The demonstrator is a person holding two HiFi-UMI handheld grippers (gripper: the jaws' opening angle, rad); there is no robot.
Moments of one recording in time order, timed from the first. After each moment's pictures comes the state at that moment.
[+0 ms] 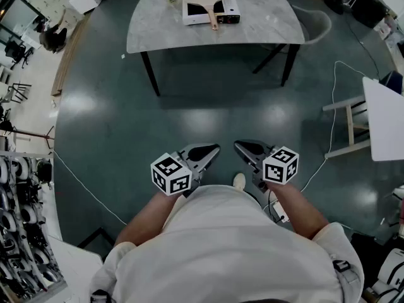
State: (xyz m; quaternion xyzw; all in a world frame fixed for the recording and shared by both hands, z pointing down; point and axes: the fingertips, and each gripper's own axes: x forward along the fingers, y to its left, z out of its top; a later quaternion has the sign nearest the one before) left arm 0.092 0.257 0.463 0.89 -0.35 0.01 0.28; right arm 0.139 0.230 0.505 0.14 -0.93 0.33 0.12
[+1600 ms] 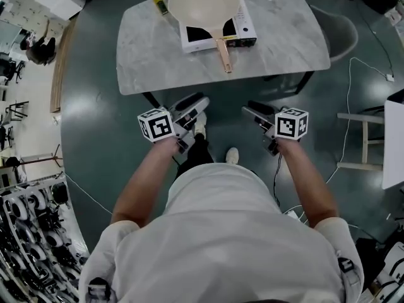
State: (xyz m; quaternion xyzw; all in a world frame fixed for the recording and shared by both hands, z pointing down) left arm -0.120 -0.163 0.482 0.83 -0.35 -0.11 0.42; right arm 0.015 -0.167 0.546 0.18 -0.88 0.43 0.09
